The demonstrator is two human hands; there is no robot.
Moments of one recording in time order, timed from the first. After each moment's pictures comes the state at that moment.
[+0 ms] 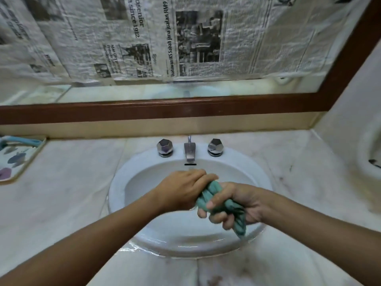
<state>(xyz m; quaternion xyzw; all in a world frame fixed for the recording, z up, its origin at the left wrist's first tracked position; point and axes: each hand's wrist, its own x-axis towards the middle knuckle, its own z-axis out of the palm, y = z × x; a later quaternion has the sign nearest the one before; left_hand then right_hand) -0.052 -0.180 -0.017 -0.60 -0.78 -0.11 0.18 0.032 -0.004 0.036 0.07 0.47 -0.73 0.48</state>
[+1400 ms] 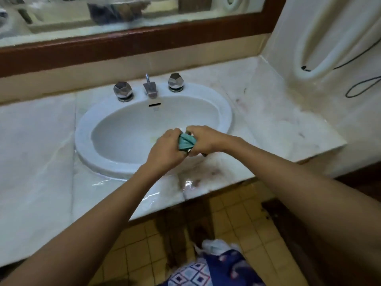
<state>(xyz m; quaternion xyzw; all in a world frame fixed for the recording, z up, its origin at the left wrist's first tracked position) 0.045 -0.172 -0.061 -0.32 -0.91 -0.26 -0.11 0.096 -0.028 -0.019 0.05 0.93 -0.32 0.18</state>
